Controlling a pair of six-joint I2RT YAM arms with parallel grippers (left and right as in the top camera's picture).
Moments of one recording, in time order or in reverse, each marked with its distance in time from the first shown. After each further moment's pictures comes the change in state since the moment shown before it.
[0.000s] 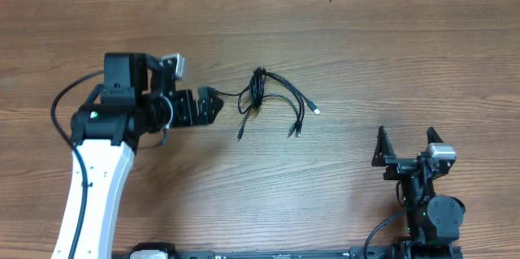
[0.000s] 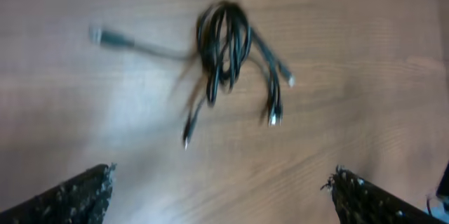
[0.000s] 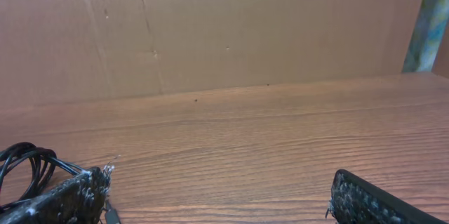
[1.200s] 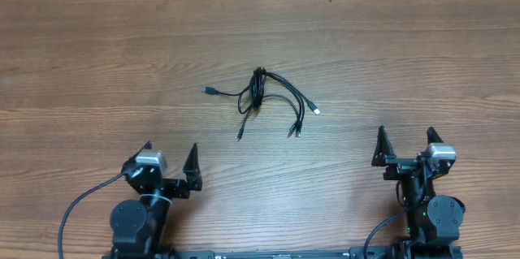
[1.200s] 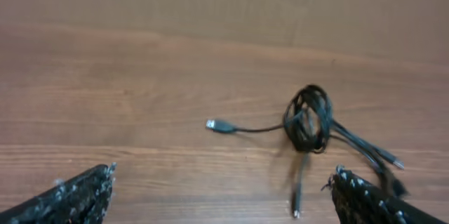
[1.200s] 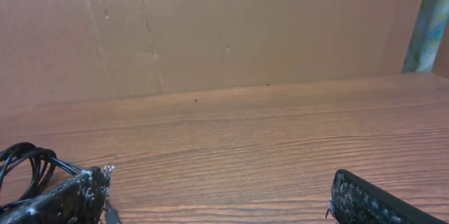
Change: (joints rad) left arm 0.000 -1.259 -0.984 0.510 -0.377 0.027; right arm 0.000 0.000 0.000 0.000 0.000 0.000
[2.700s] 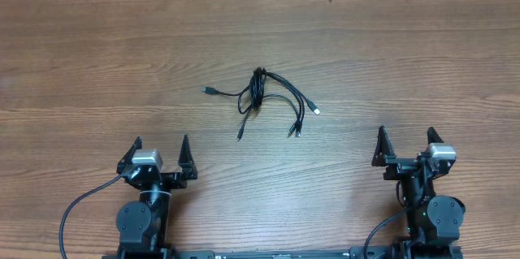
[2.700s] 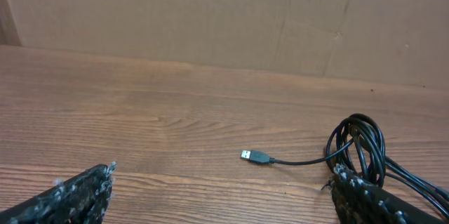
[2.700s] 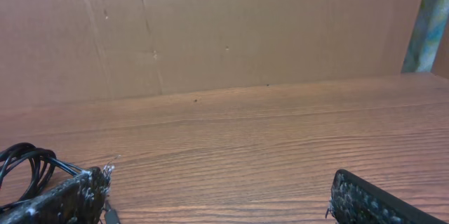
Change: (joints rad) left arm 0.000 -0.027 -0.189 0.299 -0.133 0.034; right arm 0.000 0.000 0.000 0.000 0.000 0.000
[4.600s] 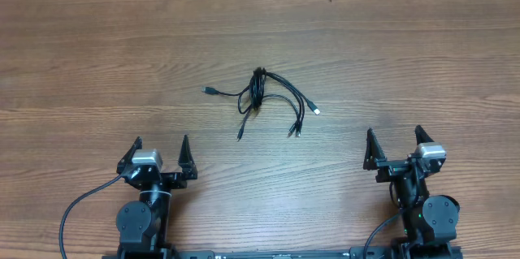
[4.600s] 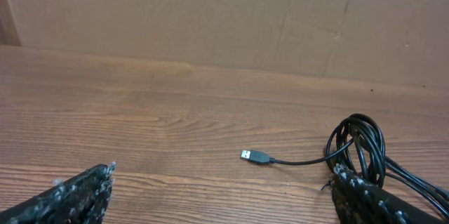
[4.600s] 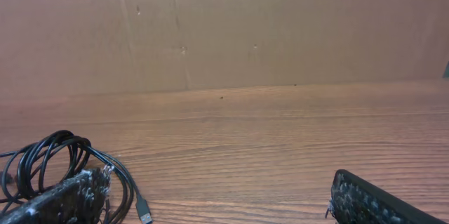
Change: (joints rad) left arm 0.000 0.000 0.000 0.000 0.000 0.000; right arm 0.098 0.000 0.000 -0.001 0.003 0.000
